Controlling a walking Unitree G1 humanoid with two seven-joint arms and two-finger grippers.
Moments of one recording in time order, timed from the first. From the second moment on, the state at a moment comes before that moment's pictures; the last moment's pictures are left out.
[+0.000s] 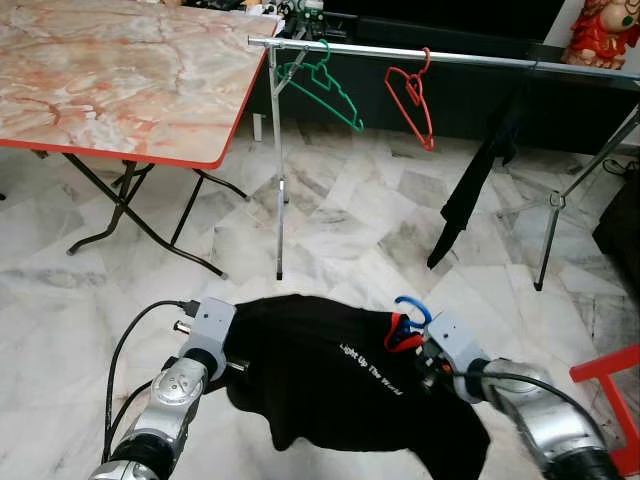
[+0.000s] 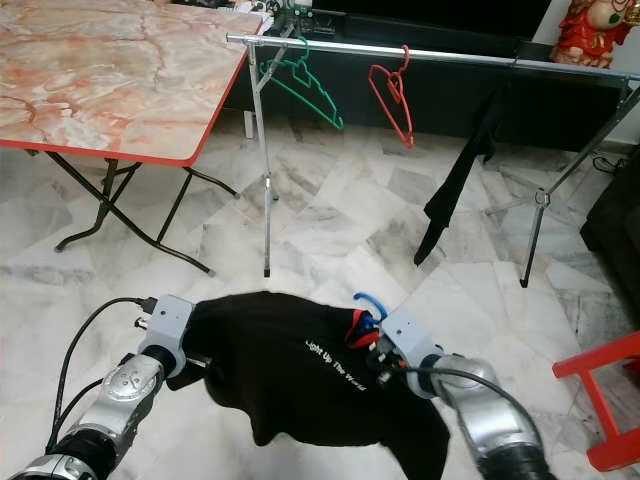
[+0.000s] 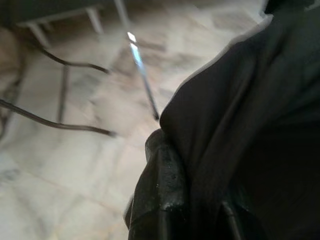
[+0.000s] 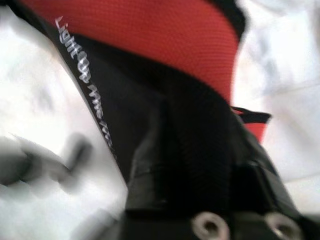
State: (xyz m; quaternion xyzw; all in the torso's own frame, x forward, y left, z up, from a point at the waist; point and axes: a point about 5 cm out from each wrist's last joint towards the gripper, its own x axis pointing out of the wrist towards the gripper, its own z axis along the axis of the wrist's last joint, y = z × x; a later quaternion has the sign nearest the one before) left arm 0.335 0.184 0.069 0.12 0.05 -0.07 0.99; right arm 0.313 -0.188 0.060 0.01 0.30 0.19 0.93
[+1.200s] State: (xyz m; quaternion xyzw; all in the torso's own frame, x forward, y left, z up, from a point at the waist) left arm 0.295 0.174 0.052 0.28 0.17 -0.44 0.83; right arm 0.313 -0.218 0.058 -0.30 0.35 0.37 0.81
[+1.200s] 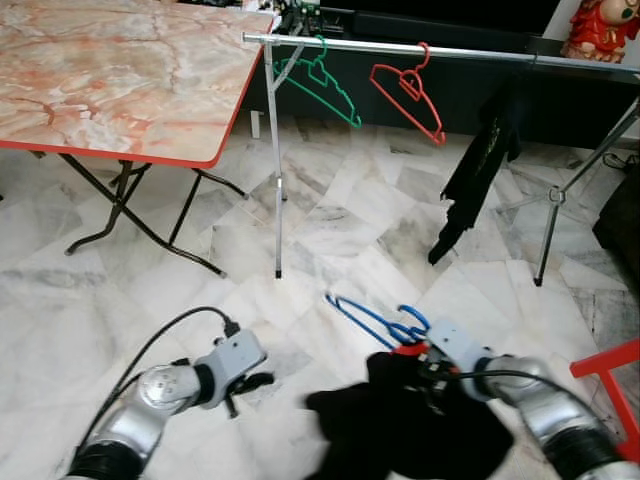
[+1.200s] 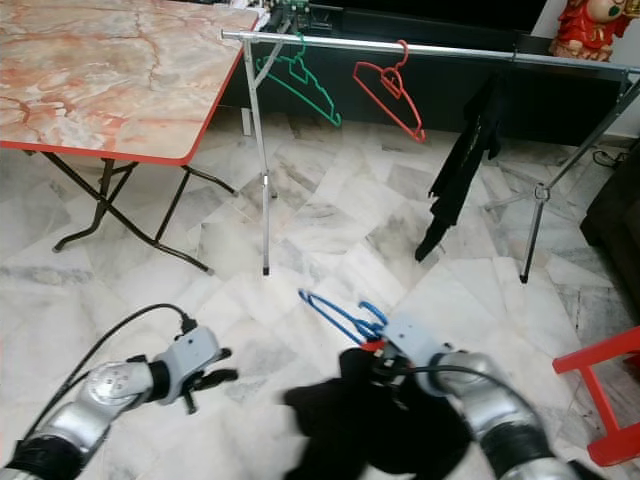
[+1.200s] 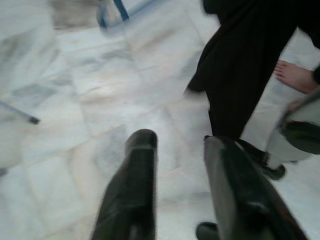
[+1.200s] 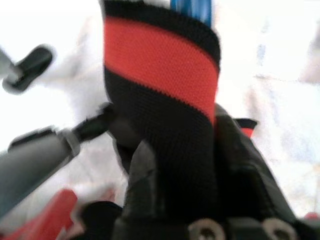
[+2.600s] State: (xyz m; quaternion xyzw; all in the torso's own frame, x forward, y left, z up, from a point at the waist) left arm 0.284 0.121 0.056 0.23 0.14 -0.52 0.81; right arm 0.301 -0.163 0.071 -0.29 0.27 0.62 0.68
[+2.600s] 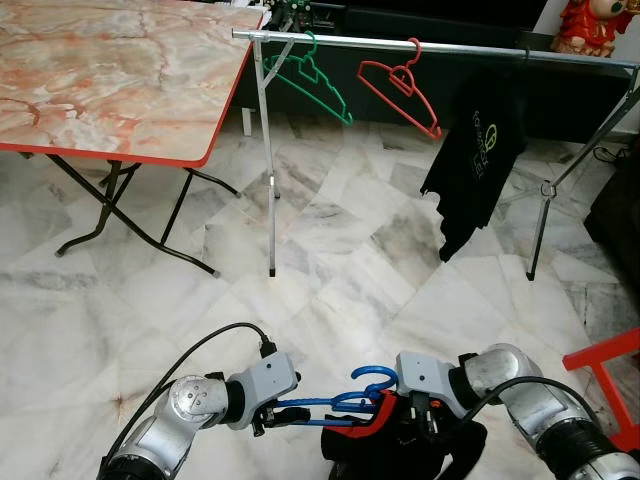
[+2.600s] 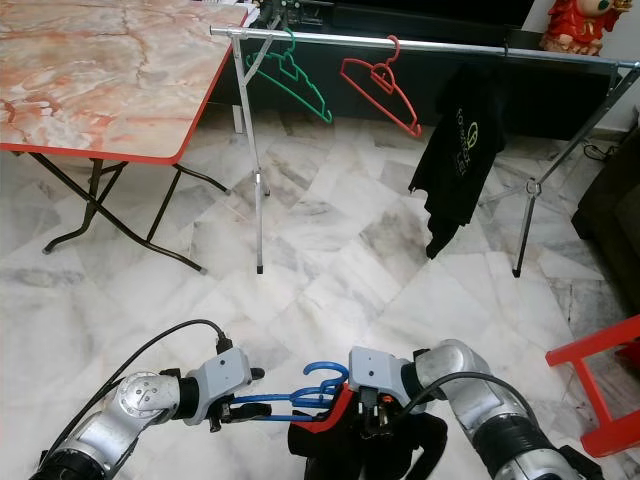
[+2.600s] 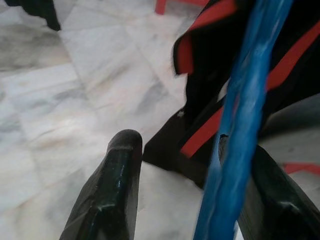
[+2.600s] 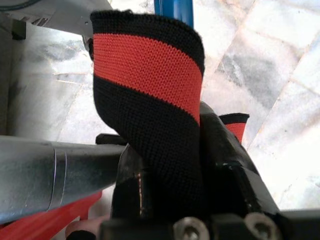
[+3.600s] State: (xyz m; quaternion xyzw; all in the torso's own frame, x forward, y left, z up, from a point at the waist) left arm 0.278 0.108 0.065 0.16 0.15 -0.57 0.79; right arm 0.301 -0.149 0.063 -0.27 0.27 0.62 0.68
